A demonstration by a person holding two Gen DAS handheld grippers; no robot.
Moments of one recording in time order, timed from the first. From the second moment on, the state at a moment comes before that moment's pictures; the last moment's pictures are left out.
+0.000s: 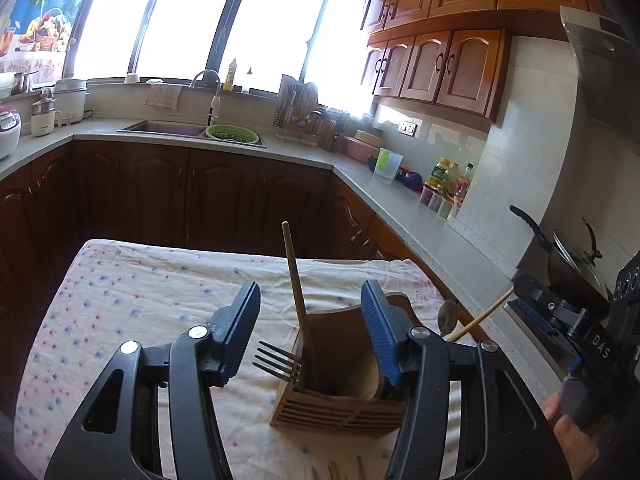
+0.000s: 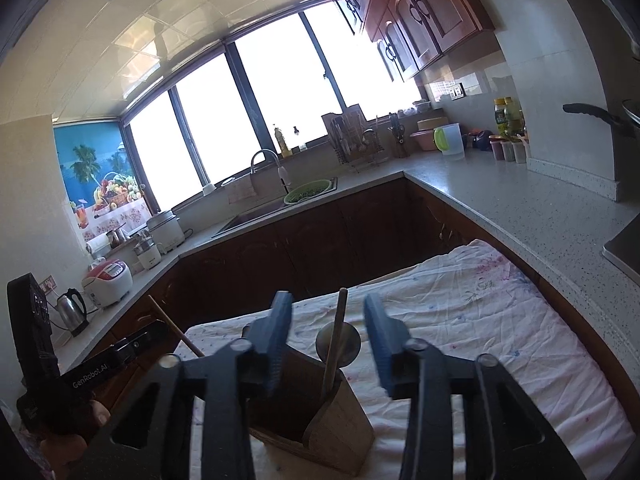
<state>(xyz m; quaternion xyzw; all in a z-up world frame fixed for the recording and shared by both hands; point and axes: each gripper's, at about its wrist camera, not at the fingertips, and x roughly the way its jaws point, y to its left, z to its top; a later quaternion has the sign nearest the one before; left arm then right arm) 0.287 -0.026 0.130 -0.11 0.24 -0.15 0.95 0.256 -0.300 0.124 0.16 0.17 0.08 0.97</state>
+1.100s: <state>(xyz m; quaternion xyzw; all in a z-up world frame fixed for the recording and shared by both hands) 0.140 0.011 0.063 -0.12 0.30 -0.11 0.94 0.113 -0.306 0.067 0.18 0.21 0.07 0.96</state>
